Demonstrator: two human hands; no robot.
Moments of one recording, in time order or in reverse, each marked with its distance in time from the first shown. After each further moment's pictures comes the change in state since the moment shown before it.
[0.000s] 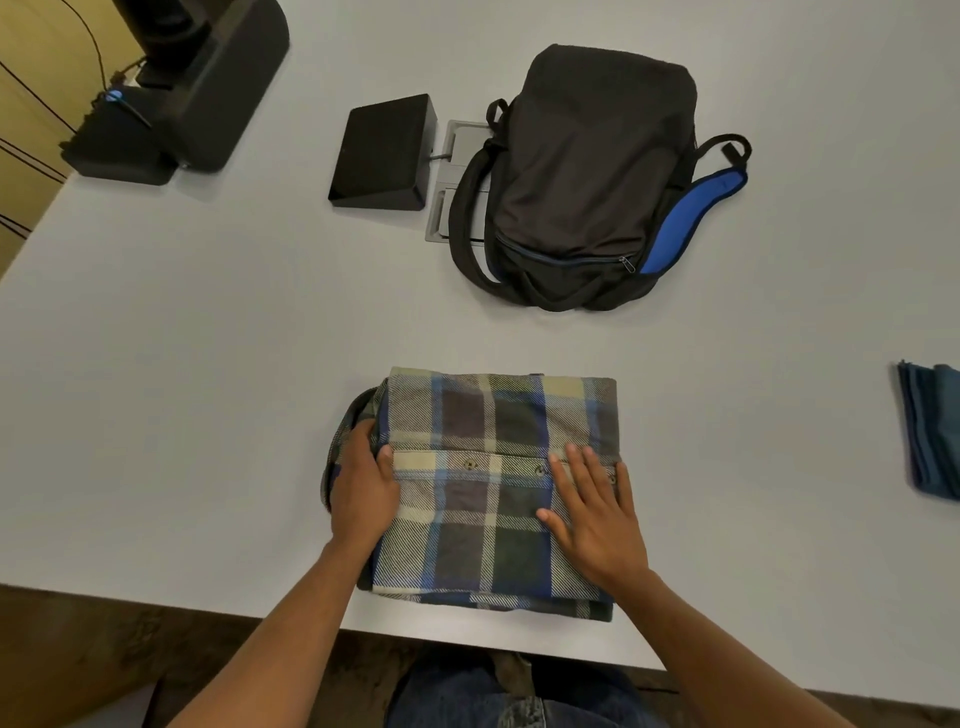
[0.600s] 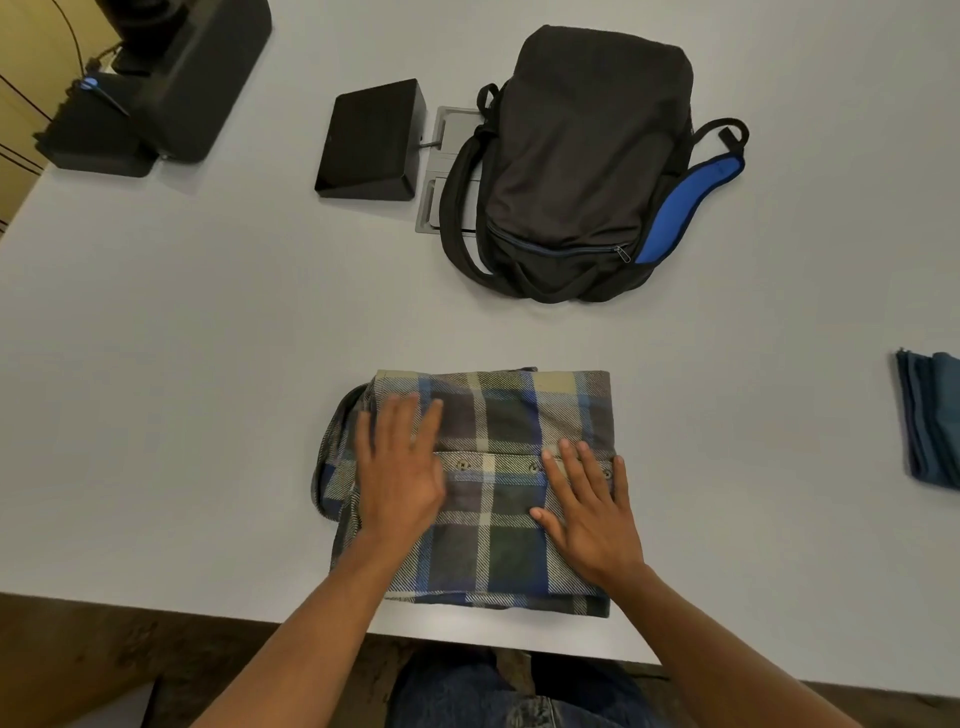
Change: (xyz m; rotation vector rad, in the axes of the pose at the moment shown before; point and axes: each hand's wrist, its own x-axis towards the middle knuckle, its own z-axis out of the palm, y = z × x) left_hand -0.008 0.033 0.025 0.546 0.143 0.570; right_hand 0.002 -0.002 -0.001 -0.041 -0.027 -0.006
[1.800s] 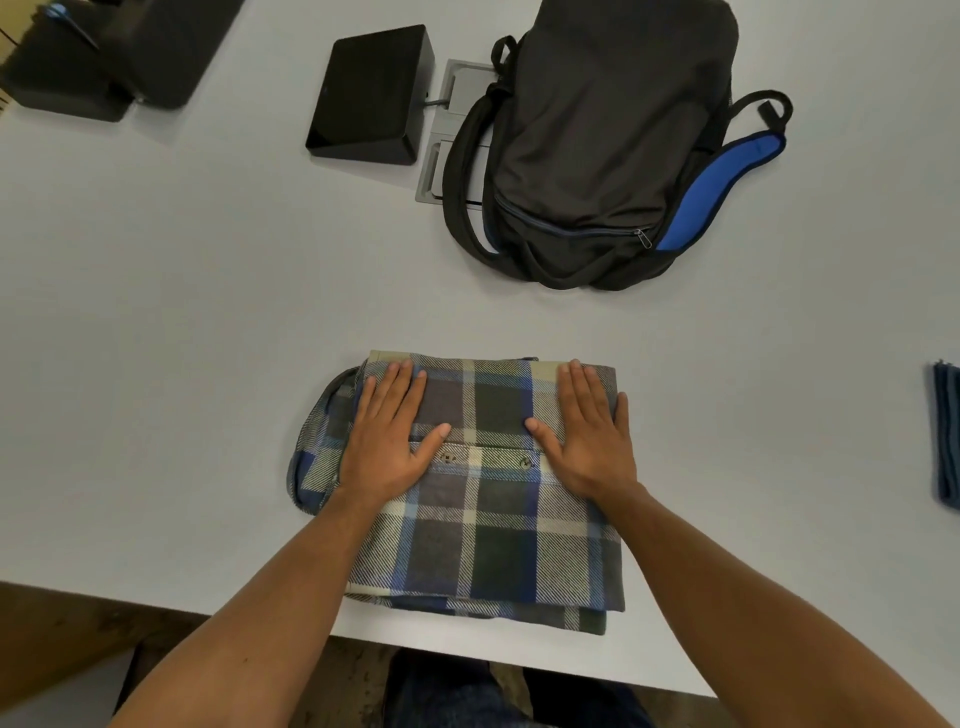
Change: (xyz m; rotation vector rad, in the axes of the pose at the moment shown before) left_hand 0.031 -0.042 0.061 -0.105 -0.244 0.024; right_hand 0.094 0.025 -0.020 0.230 -0.013 0.078
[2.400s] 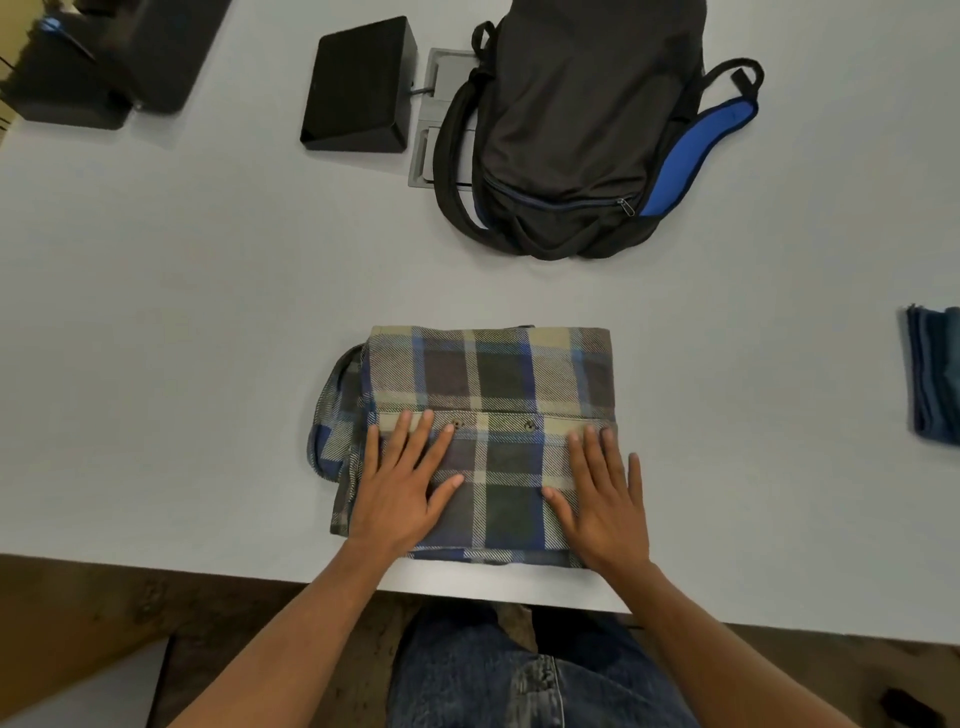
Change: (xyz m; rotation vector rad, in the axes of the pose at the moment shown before) left_hand -0.096 0.020 0.002 0.191 -0.111 0.096; right_hand -0.134 -0.005 0.051 -0.069 0.132 0.031
